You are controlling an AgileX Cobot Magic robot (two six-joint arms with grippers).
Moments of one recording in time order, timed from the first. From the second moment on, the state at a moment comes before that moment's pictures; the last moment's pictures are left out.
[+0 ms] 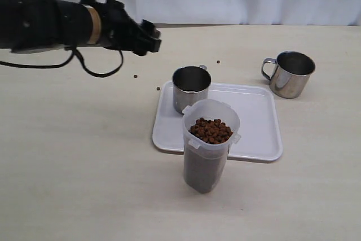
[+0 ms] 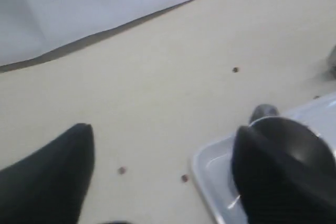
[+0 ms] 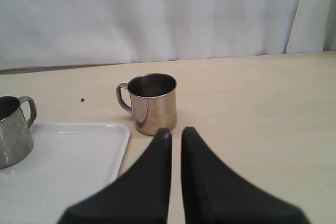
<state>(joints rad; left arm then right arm) -0.51 1.70 -1.04 1.08 0.04 -1.05 0.08 0.00 0.00 0.00 0.27 0.02</state>
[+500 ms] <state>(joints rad) -0.51 0.61 -0.52 0.76 0.42 -0.81 0.08 0.00 0.00 0.00 0.27 0.02</state>
